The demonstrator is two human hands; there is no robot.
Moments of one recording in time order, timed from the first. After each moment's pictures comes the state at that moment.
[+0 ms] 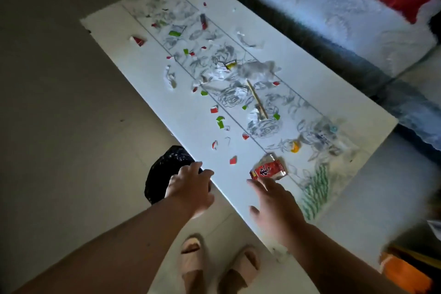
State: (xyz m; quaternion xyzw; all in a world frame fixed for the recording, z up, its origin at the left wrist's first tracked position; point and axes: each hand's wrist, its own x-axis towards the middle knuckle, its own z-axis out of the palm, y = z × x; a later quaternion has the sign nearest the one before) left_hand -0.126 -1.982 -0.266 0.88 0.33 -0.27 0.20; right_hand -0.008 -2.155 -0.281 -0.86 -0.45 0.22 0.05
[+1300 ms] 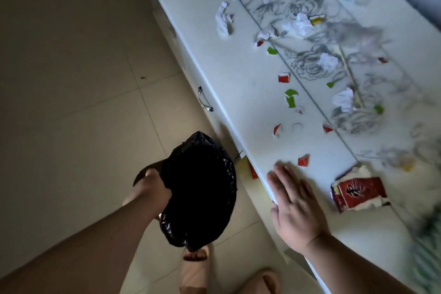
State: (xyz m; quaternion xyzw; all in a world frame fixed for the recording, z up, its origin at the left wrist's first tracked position) left_hand -0.271 -1.880 -0.530 0.65 0.67 -0.23 0.29; right_hand -0.034 -2.079 -0.499 -0.80 -0.60 0.10 0.02
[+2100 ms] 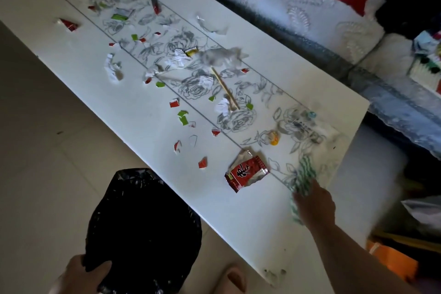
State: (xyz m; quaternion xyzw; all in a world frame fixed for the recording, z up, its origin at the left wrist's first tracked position) left_hand -0.292 -1.932 -0.464 0.55 0.64 -0.23 0.48; right_hand 0.081 -2.233 -0.424 -0.98 0.01 0.18 0.10
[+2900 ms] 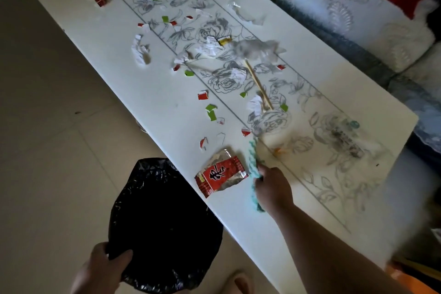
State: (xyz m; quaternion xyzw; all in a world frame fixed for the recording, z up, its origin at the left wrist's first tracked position) left_hand -0.290 -1.947 -0.510 0.53 0.70 -0.14 0.46; right_hand 0.050 -2.089 -0.472 -0.93 -0.20 0.26 0.15
